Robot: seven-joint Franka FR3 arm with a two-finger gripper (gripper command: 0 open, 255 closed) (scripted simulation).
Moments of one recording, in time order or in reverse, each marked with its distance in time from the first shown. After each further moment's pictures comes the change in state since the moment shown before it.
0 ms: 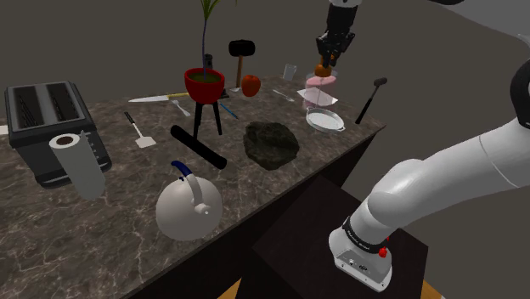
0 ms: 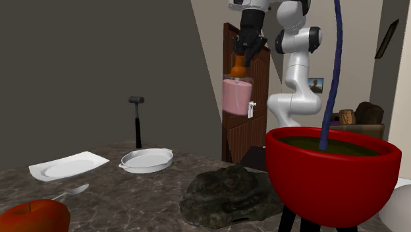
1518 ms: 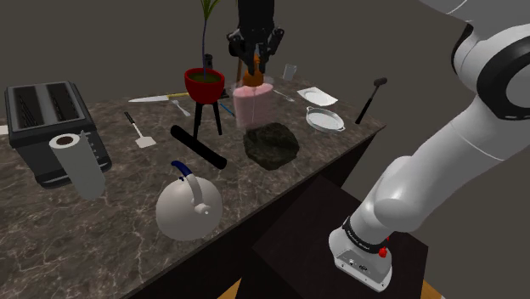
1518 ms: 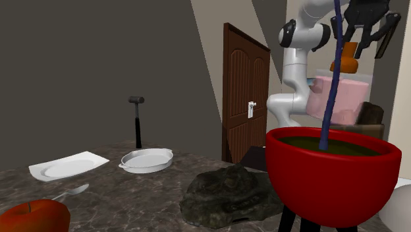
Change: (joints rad) arm 0.184 0.261 0.399 0.284 0.125 -0.123 0.572
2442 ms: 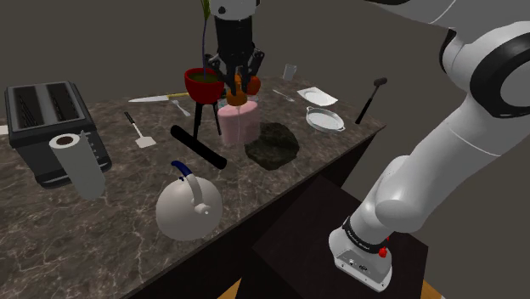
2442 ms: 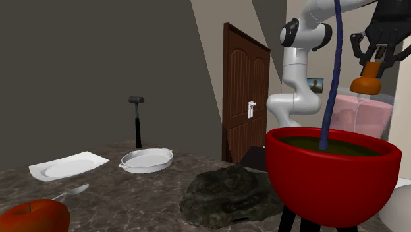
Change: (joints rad) arm 0.032 0.051 0.048 -0.073 0.003 0.111 0.097
